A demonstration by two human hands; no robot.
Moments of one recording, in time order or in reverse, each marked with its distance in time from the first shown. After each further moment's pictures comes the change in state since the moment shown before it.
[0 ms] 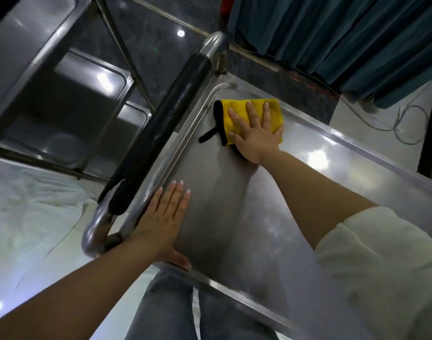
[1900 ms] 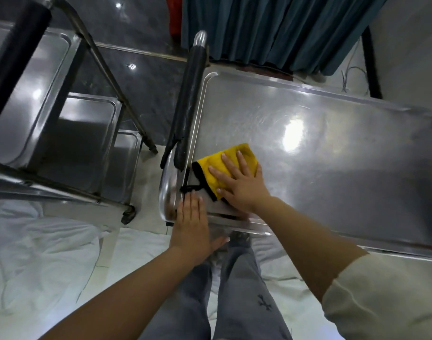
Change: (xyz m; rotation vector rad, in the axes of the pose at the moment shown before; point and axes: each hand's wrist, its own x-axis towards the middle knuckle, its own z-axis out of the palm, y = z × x) left_hand -0.087 -0.015 0.061 0.097 0.211 0.026; right_hand -0.193 -0.126 0.100 -0.049 0.024 0.035
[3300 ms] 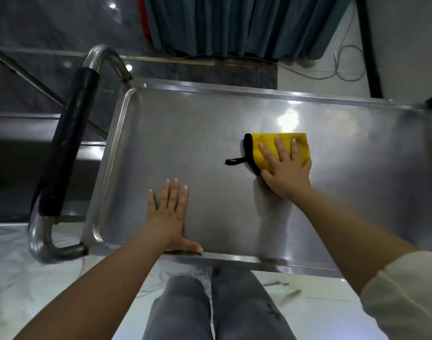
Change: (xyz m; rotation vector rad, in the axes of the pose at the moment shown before) left_hand 0.116 0.121 -0.045 0.154 -0.281 0.051; right_hand -0.038 0.296 -0.019 0.136 0.092 0.386
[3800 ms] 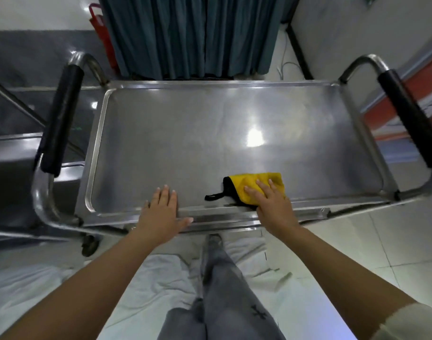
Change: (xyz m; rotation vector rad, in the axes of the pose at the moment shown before) left_hand -0.073 0.030 0.059 -0.112 0.204 0.073; right_hand -0.231 -0.012 0.055 0.104 0.069 0.012
